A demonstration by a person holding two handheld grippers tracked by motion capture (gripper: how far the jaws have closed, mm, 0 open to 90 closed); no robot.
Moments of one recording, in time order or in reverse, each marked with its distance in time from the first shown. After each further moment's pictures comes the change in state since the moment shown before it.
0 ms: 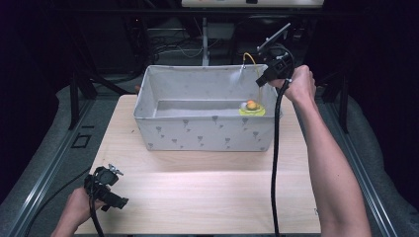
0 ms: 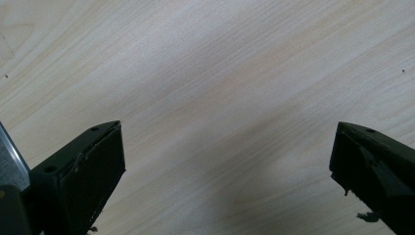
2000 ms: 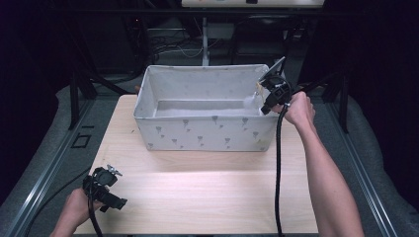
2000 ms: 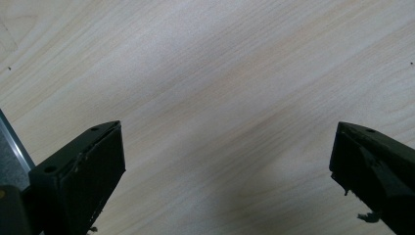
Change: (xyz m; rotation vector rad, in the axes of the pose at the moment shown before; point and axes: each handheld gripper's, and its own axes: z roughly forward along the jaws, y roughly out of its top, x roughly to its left) left arm 0.002 -0.004 0.000 0.012 0.007 -0.006; right arm -0.011 -0.052 0.064 0.210 0.026 0.081
